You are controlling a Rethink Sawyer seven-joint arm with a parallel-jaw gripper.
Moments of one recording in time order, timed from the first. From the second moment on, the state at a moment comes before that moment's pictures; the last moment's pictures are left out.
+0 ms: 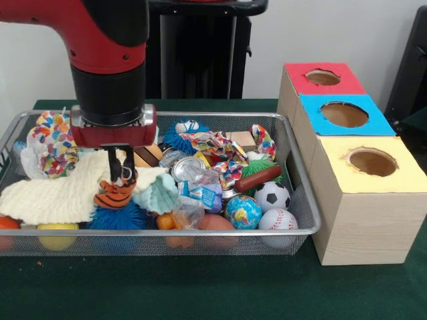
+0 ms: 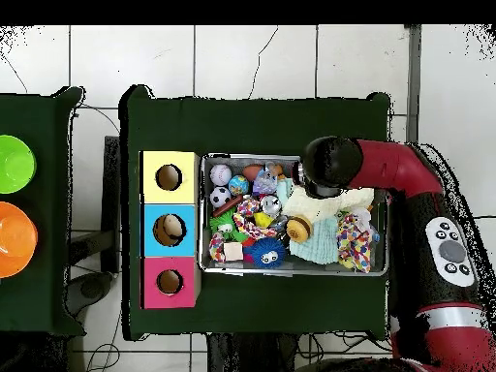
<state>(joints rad) -0.61 -0.49 0.39 1.25 -0.49 0.96 1.54</state>
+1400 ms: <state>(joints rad) -0.57 -0.68 0.36 1.03 -0.35 1.34 1.54</state>
